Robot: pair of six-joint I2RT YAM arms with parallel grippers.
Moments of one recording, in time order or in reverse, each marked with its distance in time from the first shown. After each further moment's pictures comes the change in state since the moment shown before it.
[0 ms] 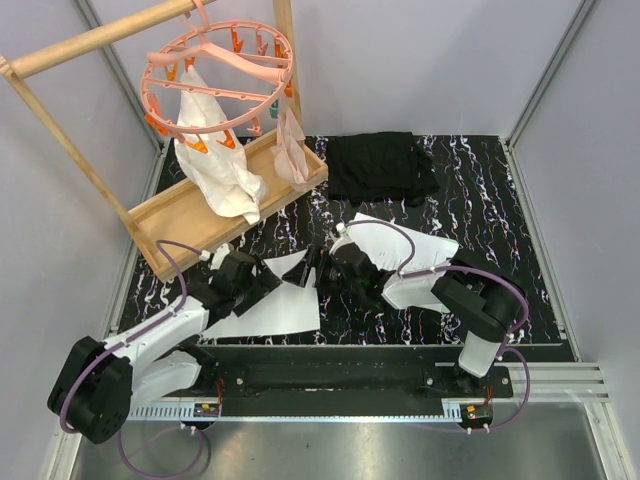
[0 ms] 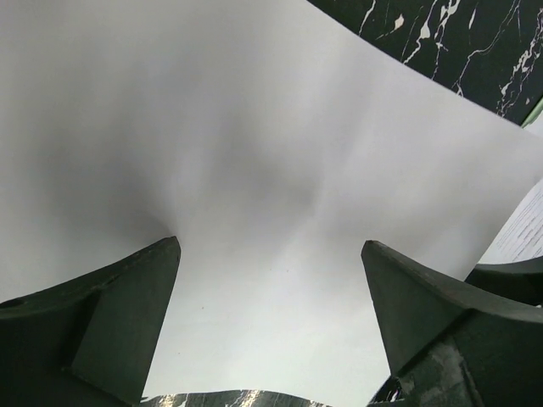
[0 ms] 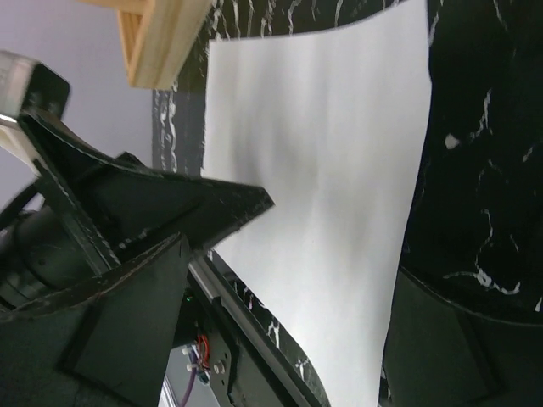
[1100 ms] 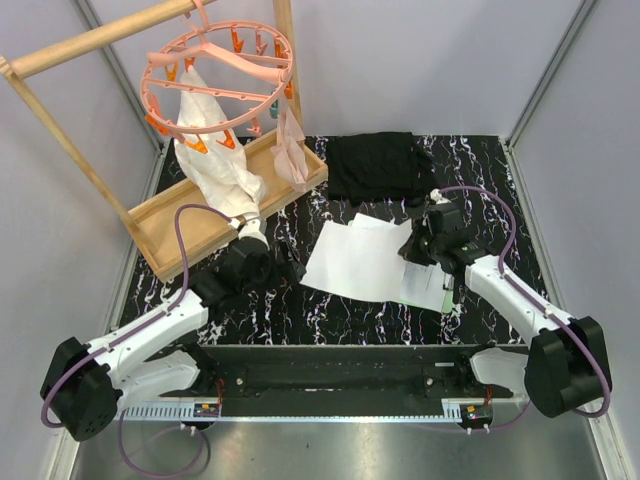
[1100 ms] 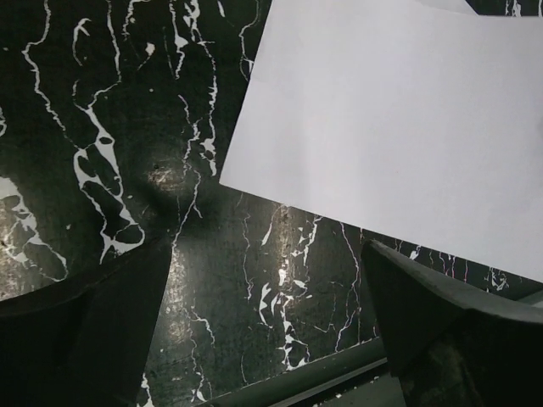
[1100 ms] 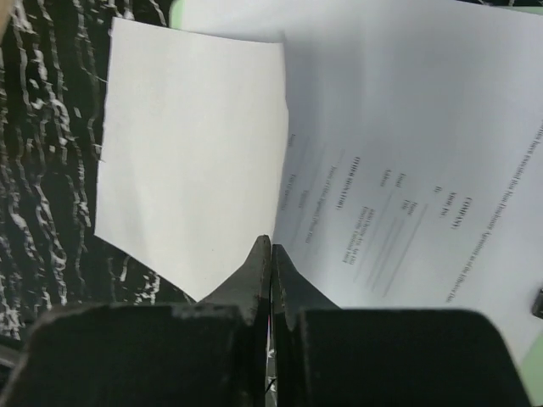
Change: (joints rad) left arm -0.156 -0.041 0.192 -0.001 0.014 0.307; right arm -0.558 -0.569 0.042 -0.941 0.075 -0.500
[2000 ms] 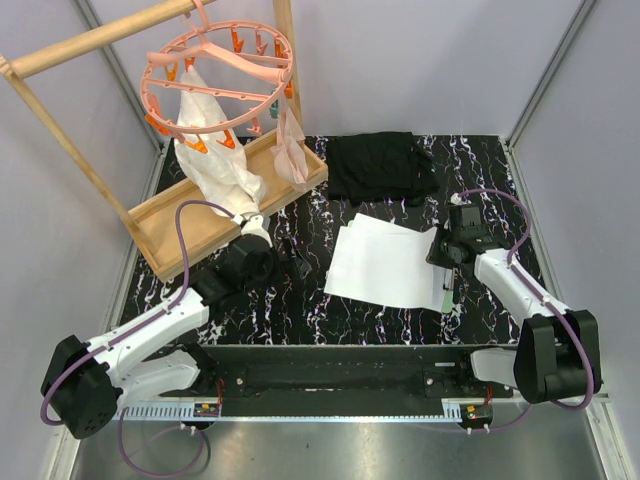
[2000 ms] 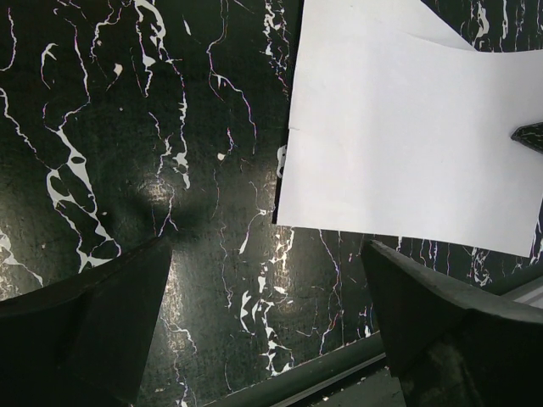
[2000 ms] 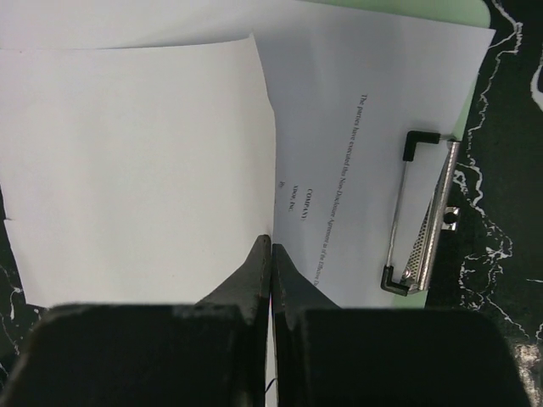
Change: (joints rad) left arm -0.030 0.026 0.035 0.028 0.005 0.012; right arm -0.219 0.064 0.000 -0.127 0.016 -0.189
